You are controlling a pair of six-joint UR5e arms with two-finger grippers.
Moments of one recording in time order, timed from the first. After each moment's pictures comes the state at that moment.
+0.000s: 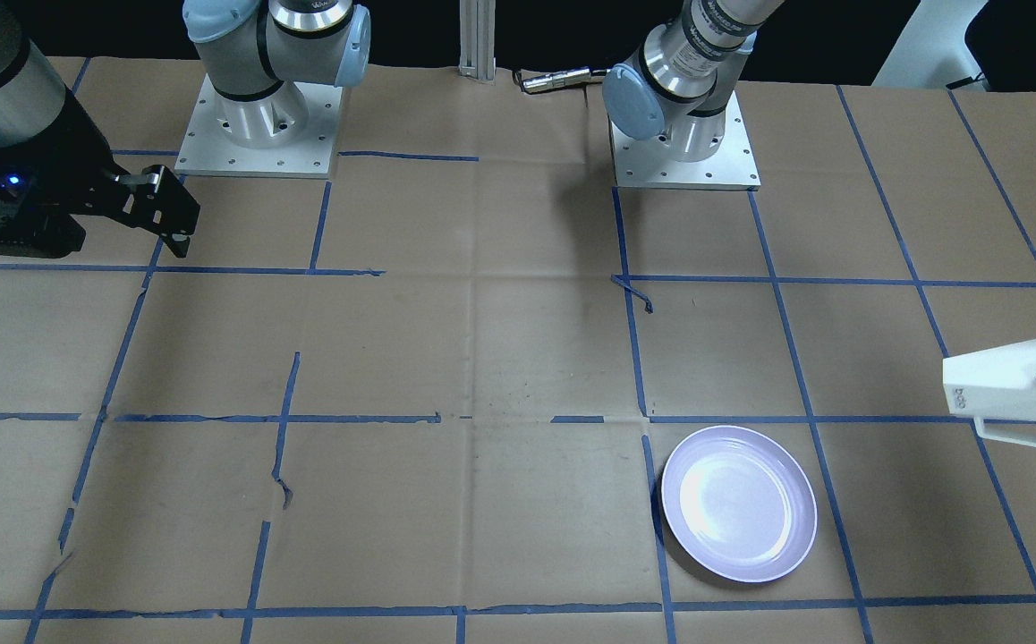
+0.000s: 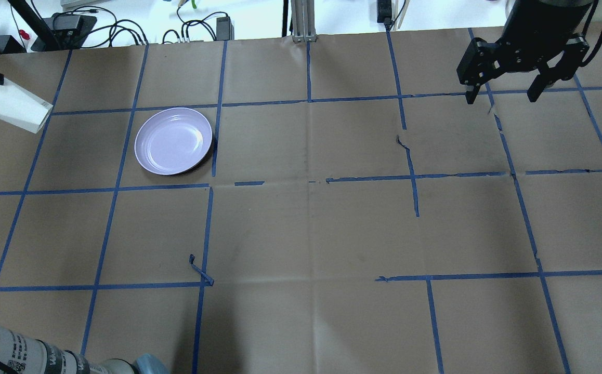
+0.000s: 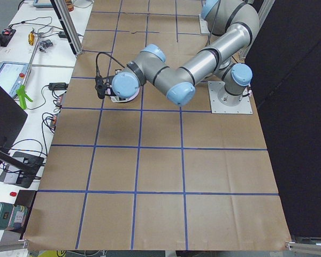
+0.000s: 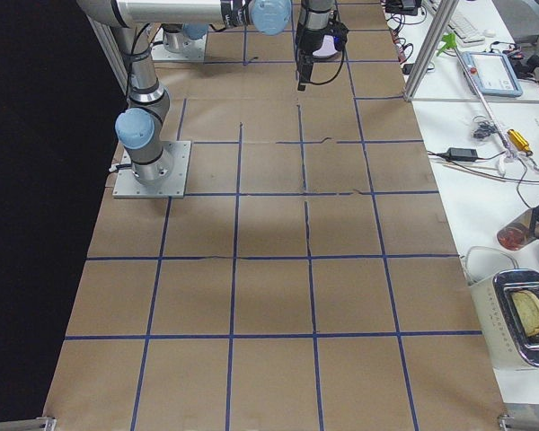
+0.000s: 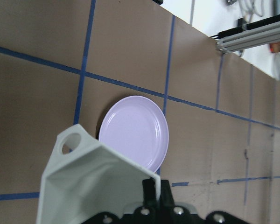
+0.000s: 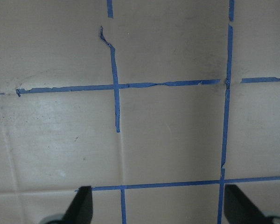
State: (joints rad) left arm -0.92 -1.94 -1.22 -1.72 1.00 0.53; right arm 1.47 -1.48 1.43 -1.44 -1.60 -0.06
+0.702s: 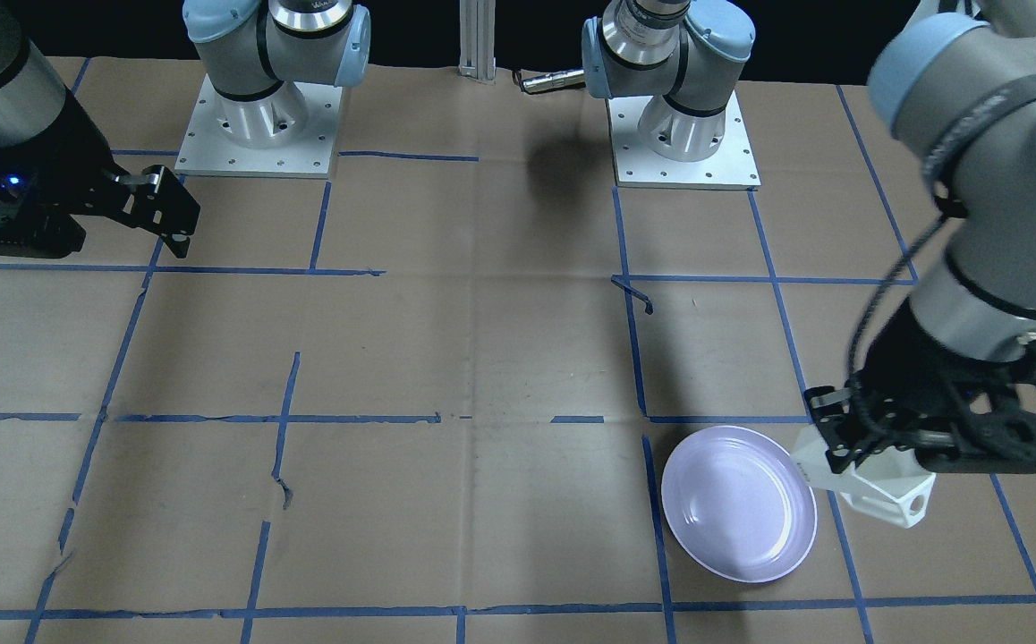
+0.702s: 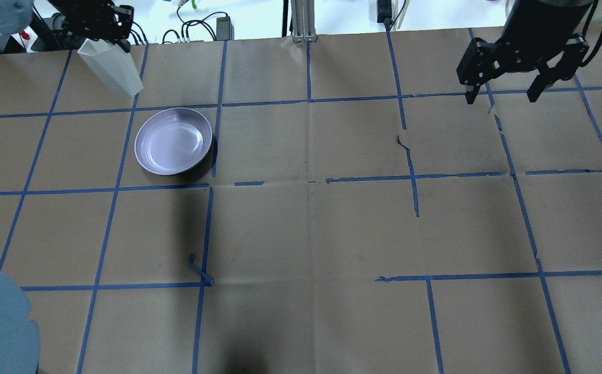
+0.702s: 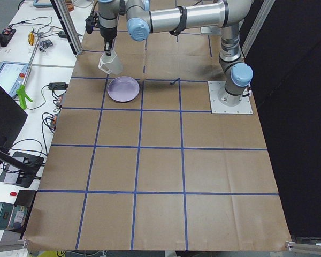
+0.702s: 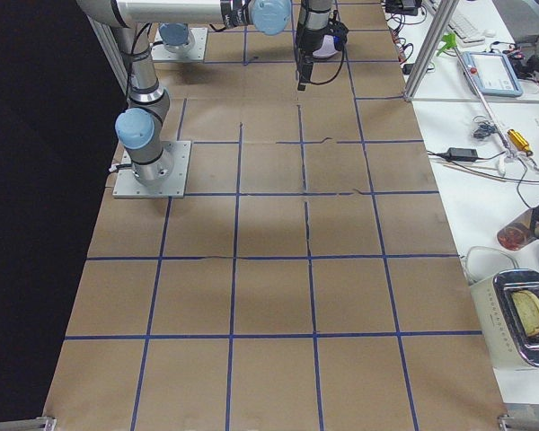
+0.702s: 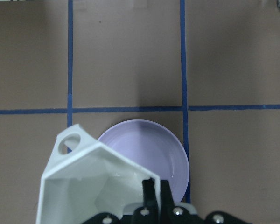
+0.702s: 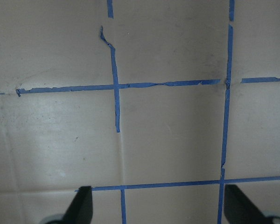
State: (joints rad) left arm -1.48 -1.93 -1.31 -1.24 1.58 0.12; right arm 1.47 -1.48 1.43 -1.44 -1.60 -0.06
